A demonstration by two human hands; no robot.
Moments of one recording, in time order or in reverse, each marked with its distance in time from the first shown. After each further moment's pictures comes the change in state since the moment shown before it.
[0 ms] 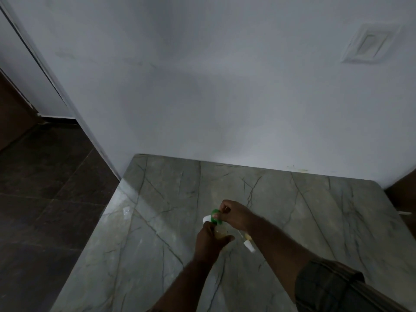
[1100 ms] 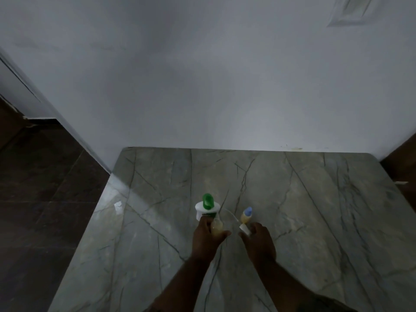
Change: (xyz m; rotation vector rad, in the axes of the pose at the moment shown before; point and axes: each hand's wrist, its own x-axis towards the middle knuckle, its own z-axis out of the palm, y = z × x) left_hand -0.012 -0.021 0.021 0.001 0.023 0.021; right_hand -0.055 0.145 0.091 0.062 0.518 0.344
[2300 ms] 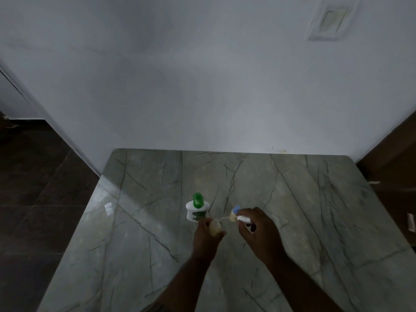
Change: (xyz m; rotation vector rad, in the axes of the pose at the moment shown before) left_hand -0.019 0.023 0.021 -0.063 -0.018 -0.029; right_hand -0.040 -0.048 -0.108 0.141 0.089 -0.584
